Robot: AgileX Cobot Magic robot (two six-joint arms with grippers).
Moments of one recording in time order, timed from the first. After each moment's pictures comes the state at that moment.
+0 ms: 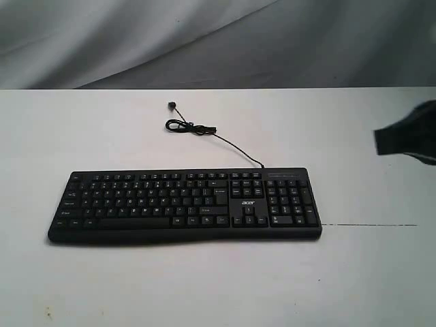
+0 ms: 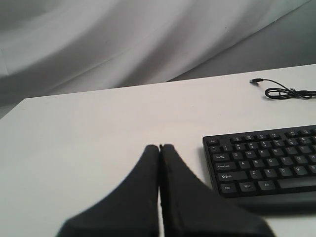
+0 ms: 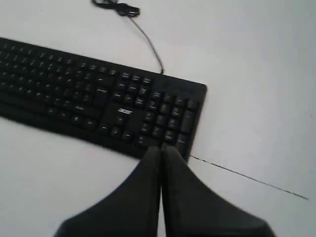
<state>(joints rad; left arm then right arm) 0.13 0.00 0.00 0.17 0.28 -0.04 0.31 1.05 -0.87 0.20 0.72 -0.10</state>
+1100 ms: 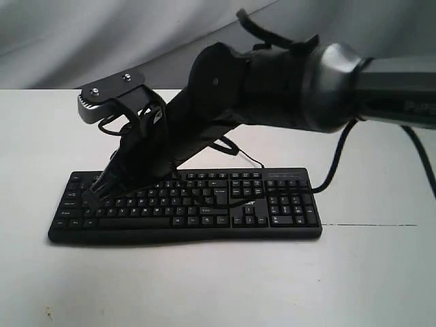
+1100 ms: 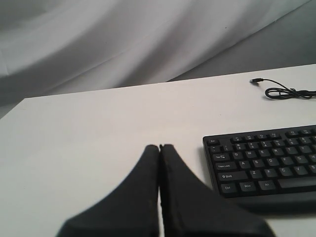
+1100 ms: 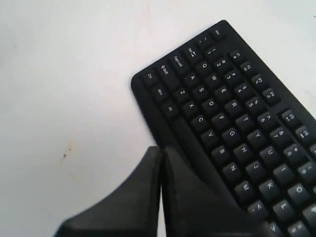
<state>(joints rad) 0.13 0.00 0.00 0.17 0.28 -0.04 0.82 1.95 -1.47 0.57 0.57 -0.57</state>
